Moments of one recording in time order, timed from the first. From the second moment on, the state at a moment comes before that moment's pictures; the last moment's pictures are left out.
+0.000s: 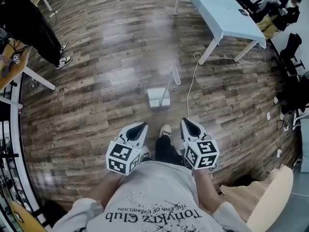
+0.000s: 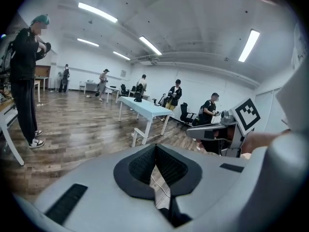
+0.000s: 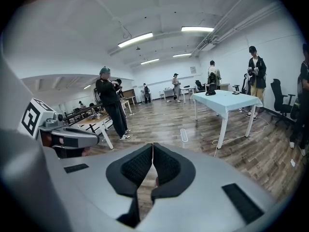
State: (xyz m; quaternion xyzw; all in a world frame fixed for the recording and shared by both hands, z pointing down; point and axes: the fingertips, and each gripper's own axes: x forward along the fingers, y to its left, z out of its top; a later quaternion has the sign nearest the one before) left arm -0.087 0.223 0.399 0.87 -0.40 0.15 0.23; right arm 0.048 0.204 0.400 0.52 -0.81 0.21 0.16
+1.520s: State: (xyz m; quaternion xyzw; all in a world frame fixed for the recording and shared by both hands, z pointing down) left arm 0.003 0.015 0.397 0.86 -0.43 0.15 0.23; right arm 0.101 0.003 0.426 0.46 -0.84 0.21 0.20
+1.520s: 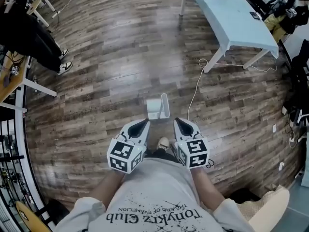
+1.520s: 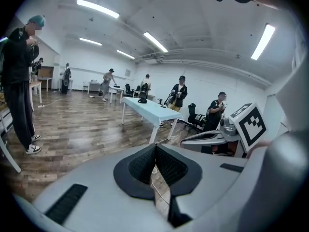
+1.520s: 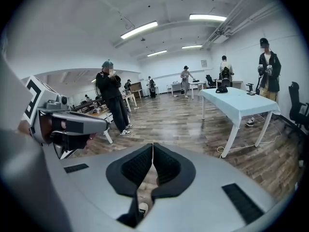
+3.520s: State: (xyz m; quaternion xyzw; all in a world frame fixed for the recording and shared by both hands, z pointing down) left arm -0.016 -0.085 0.496 0.85 -0.38 0.21 0.30; right arm 0.066 -0.104 0.580 0.48 -0.77 0.30 0.30
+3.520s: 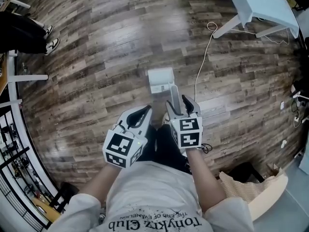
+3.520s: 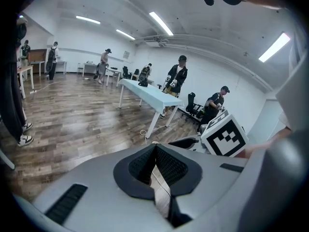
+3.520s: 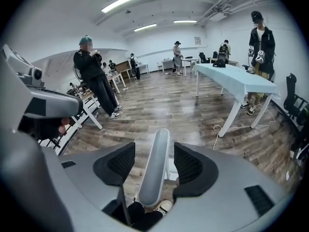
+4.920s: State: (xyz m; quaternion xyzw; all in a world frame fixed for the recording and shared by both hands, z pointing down) left arm -0.028 -0.077 0.531 0.82 -0.39 0.23 0.34; right arm 0.063 -0.113 0.650 0.46 -0.74 0.33 0.37
